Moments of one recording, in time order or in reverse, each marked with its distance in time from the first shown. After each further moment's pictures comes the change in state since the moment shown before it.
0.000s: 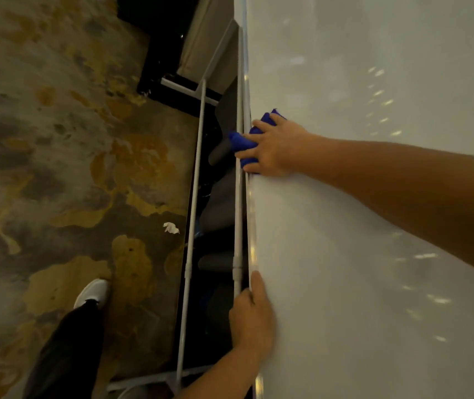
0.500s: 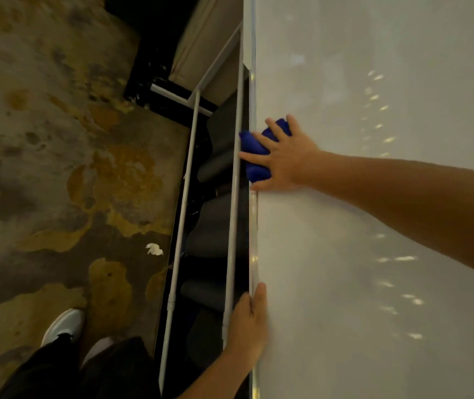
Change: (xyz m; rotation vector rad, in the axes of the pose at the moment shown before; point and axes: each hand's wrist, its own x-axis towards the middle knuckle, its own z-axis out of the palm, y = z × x) left_hand 0.096 0.103 0.007 0.009 -0.207 -0.077; right_hand 0.098 0.109 -0.002 0.019 -0.001 0.052
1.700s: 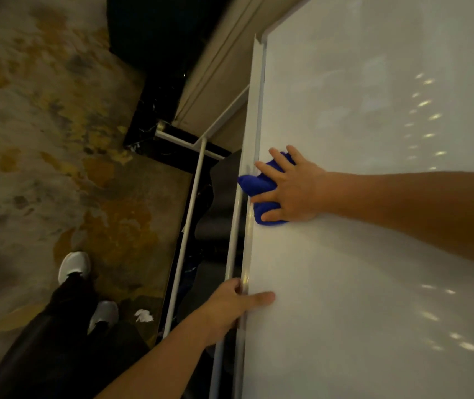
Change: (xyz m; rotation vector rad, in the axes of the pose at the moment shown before) left_hand 0.229 0.305 -0.013 -0.206 -0.400 -0.157; right_hand 0.203 0.234 -0.017 -0.017 -0.058 -0.267
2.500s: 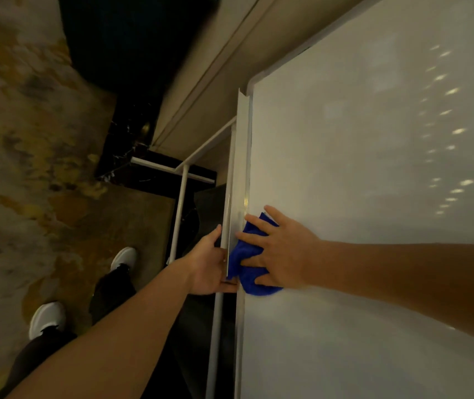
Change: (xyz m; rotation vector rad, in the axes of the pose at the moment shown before) left_hand 0.144 0.235 -0.043 -0.294 -0.188 -0.358; right_hand 0.056 0.090 -0.004 0.171 -0.071 -0.192
